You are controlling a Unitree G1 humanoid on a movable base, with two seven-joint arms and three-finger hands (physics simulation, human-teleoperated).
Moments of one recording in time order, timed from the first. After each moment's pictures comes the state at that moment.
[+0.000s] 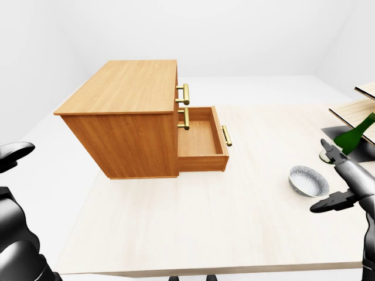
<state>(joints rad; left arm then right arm) -0.19 0.37 0.66 -0.59 -0.78 0.09 0.15 0.00 -0.43 -0.63 -0.19 -0.66 0.09 0.64</state>
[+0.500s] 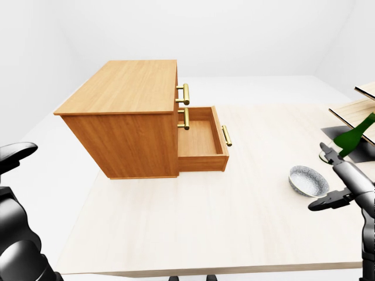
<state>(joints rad) -0.19 0.36 0.66 -0.59 -0.77 0.09 0.15 -0.04 -0.50 -0.59 -0.01 -0.60 0.09 0.58</state>
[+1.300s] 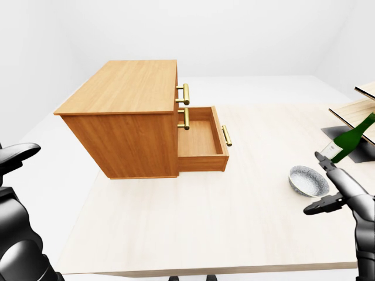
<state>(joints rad) -0.18 0.36 0.65 -0.60 -0.76 0.09 0.14 -0.05 -0.51 -0.54 0.15 -0.58 0.09 0.52</state>
